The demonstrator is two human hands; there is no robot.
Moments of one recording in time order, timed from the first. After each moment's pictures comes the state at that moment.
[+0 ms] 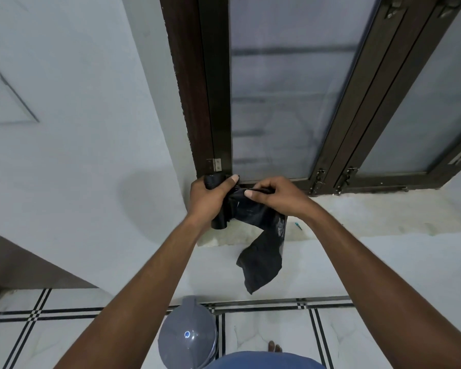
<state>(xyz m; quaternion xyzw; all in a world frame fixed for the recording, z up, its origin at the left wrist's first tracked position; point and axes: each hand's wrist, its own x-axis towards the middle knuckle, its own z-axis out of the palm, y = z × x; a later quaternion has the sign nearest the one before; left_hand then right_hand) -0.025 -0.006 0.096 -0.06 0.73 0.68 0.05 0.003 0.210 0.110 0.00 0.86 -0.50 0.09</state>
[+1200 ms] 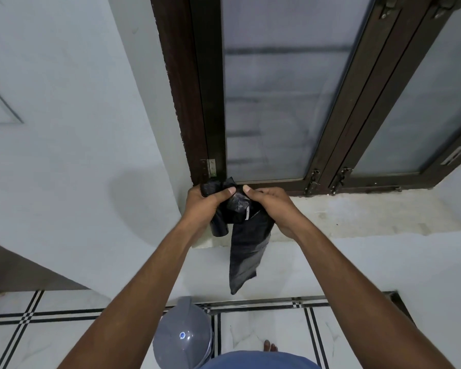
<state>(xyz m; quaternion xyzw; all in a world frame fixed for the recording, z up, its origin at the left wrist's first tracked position) -0.027 -0.005 0.078 -0.05 0.67 0.74 0.10 0.018 0.190 0.091 0.14 0.70 -0.69 0.10</state>
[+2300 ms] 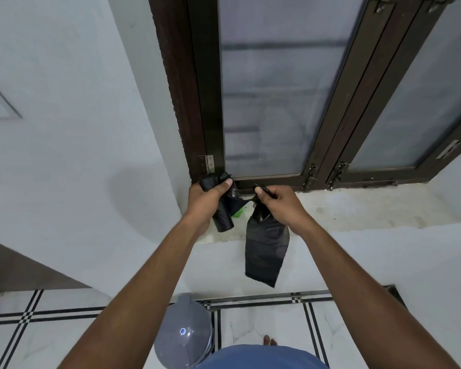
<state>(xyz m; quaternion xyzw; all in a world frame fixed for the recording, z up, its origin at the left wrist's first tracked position) -0.032 0.008 0.067 -0.09 0.64 0.76 0.09 0.021 0.215 0.061 0.12 0.81 -0.57 0.00</state>
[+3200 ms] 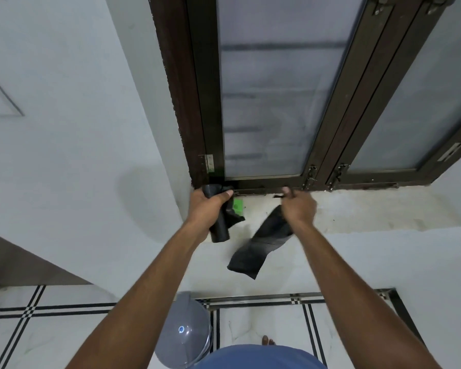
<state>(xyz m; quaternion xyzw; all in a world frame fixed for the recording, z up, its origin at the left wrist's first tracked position) -0.012 0.006 0.063 -0.11 0.70 0.70 0.09 0.021 0.242 0.044 0.35 0.84 -0.41 -0.08</state>
